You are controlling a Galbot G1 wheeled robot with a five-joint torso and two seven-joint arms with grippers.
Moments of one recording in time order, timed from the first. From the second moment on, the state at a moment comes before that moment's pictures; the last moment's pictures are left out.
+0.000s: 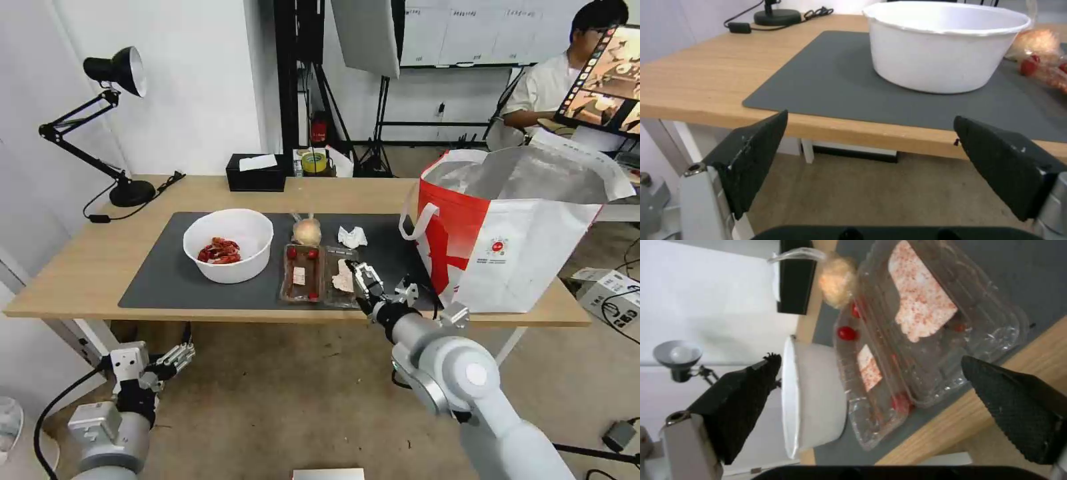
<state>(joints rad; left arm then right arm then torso) 1.78 -1.41 -0.74 -2.32 -0.26 0.24 -0.11 -1.08 1.24 0.14 2.15 1.71 -0.02 0.82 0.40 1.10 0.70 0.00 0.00</state>
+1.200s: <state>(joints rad) 1.81 -1.37 -0.76 -2.31 -0.27 0.24 -0.12 -1.06 1.48 0.07 2.01 1.61 -0.01 0.83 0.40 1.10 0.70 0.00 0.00</state>
